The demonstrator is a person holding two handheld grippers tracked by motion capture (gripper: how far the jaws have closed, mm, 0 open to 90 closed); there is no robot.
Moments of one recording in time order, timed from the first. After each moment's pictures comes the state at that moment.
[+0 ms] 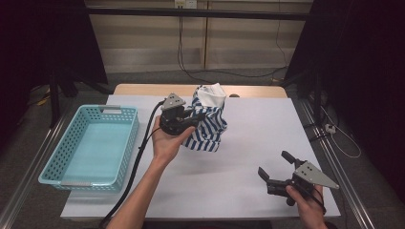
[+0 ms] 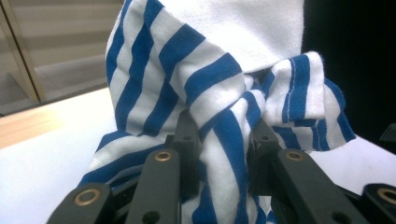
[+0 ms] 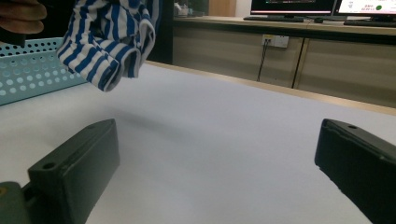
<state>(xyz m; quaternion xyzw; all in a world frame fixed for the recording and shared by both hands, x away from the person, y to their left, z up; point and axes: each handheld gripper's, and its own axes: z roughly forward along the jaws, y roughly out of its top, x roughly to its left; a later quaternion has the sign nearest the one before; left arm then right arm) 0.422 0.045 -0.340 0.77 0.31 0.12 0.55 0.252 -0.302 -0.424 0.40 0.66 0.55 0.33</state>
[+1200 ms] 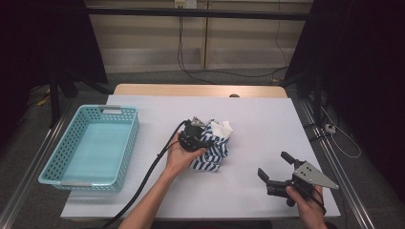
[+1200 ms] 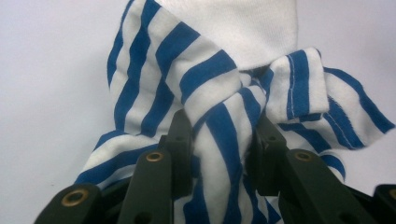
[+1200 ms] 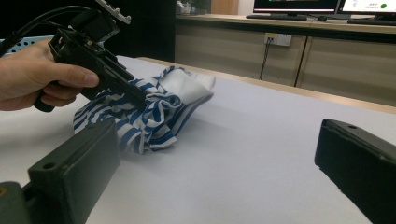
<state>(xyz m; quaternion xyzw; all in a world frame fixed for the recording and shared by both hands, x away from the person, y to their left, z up) 0.434 0.002 -0.432 0.86 0.32 0.06 0.40 0.252 -0.302 -0.425 0.39 0.66 0.55 0.33</state>
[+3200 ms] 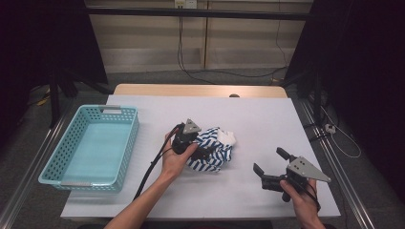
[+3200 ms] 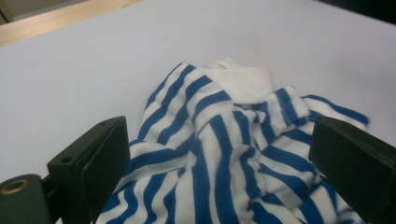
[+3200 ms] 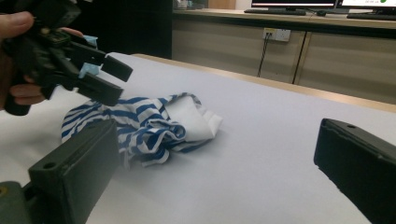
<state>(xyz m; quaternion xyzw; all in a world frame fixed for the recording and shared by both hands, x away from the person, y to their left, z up) 0.407 0.026 -0.418 0.83 0.29 0.12 0.46 0.269 -0.291 -0.423 0.40 0.67 0.54 0.33</state>
